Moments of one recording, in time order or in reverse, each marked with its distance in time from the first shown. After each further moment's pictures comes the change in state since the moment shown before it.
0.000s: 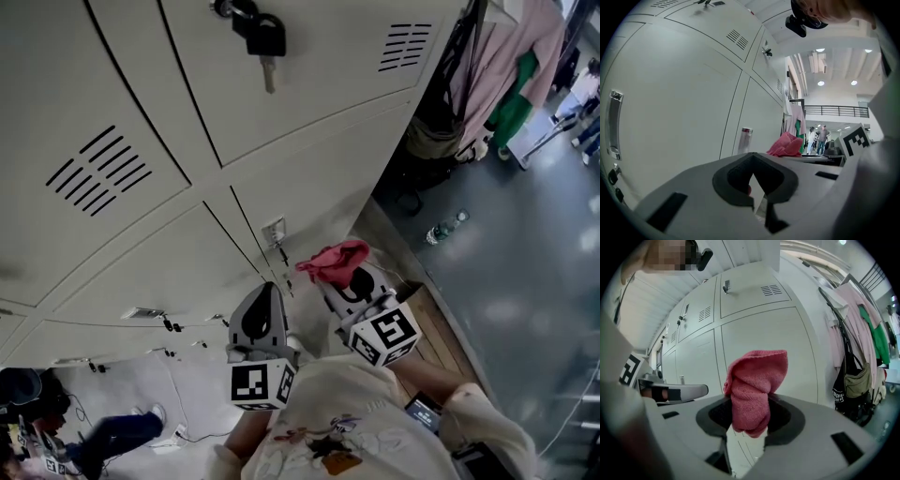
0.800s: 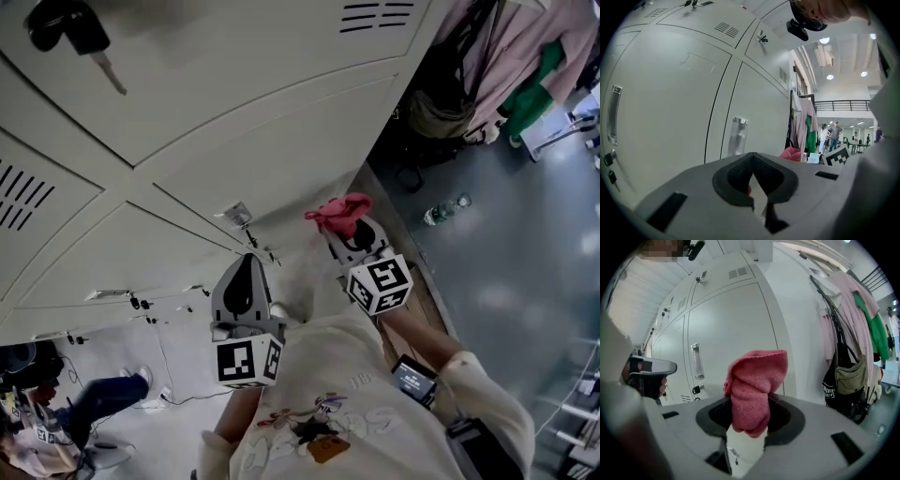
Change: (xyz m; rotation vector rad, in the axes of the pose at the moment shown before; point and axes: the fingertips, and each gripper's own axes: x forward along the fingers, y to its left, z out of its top) left arm 0.043 -0.020 -0.017 0.010 -0.002 0.144; right arm 0.022 -0.128 -0.052 -0.006 0.083 -0.038
